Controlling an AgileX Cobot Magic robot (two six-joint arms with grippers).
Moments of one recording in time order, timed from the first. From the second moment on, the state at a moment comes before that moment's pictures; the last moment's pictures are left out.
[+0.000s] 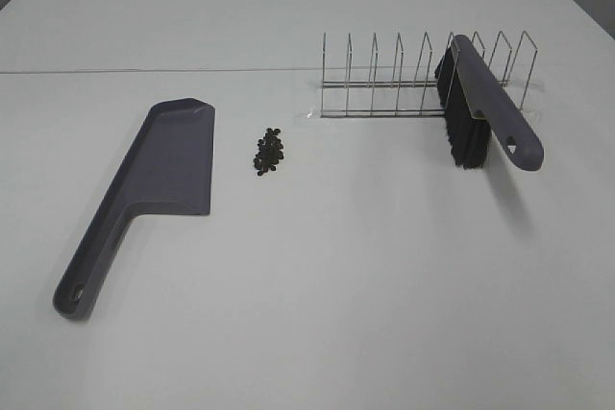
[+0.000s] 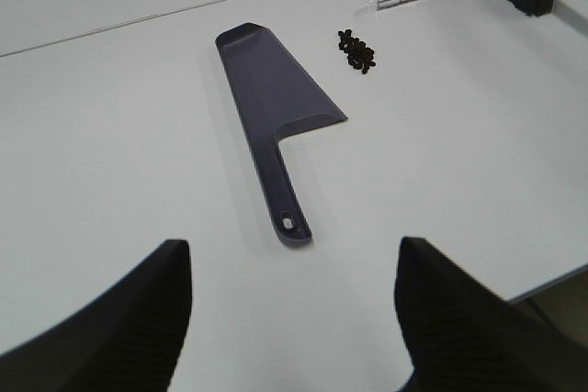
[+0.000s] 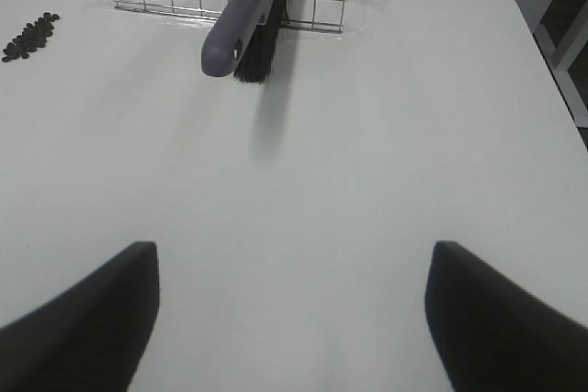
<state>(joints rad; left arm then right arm) -0.10 0.00 -0.51 -0.22 1.05 0.22 0.01 -0.01 -0.50 0.07 1.06 -0.10</state>
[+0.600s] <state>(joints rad) -0.10 0.64 -0.58 -0.19 0.63 0.06 0.01 -0.01 -0.50 0.07 1.06 -0.10</state>
